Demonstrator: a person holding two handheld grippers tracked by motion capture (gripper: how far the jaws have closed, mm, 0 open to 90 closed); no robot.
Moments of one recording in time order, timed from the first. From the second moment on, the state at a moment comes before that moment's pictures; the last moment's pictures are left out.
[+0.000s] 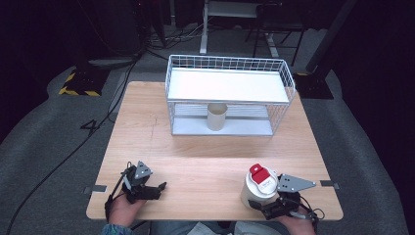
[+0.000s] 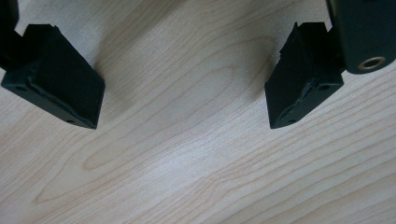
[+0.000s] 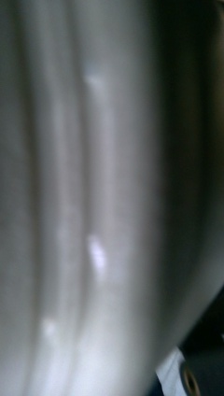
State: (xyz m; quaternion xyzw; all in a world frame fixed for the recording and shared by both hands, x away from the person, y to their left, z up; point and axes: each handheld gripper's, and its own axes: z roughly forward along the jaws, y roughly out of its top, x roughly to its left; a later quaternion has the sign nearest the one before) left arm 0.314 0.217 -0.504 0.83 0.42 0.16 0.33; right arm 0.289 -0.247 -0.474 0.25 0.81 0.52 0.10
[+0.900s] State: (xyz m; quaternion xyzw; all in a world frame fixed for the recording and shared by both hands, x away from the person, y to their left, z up) left arm 0.314 0.217 -0.504 0.83 0.42 0.16 0.33; right arm 0.286 -0.247 -0.476 0.24 0.81 0.52 0.12
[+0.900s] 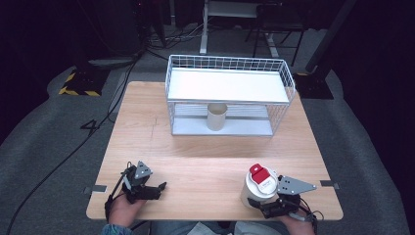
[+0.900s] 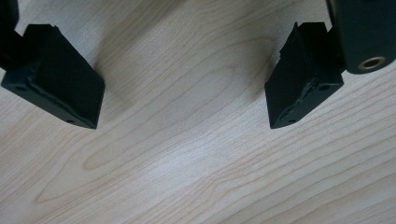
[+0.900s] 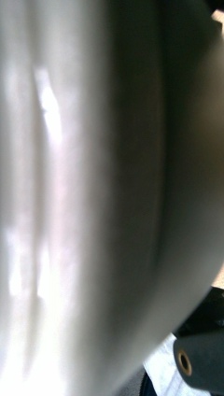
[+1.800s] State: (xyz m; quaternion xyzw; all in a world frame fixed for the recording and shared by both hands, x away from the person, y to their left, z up) left arm 0.314 0.217 -0.504 0.83 0.42 0.16 0.33; right arm 0.291 -0.250 -0.465 0.23 0.81 0.53 0.12
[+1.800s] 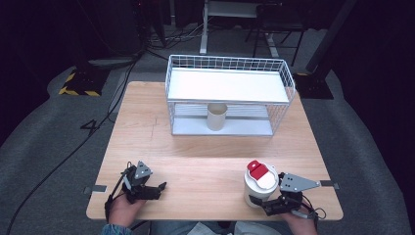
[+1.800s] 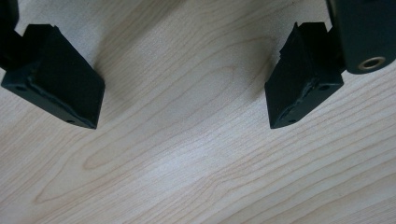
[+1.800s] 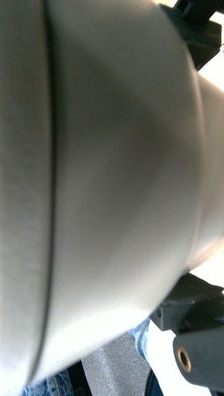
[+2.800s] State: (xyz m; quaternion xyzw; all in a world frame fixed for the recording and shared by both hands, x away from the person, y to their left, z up) left arm 0.314 0.217 -0.504 0.83 0.42 0.16 0.33; right arm 0.308 -0.253 -0.416 0.21 0.79 0.55 0.15
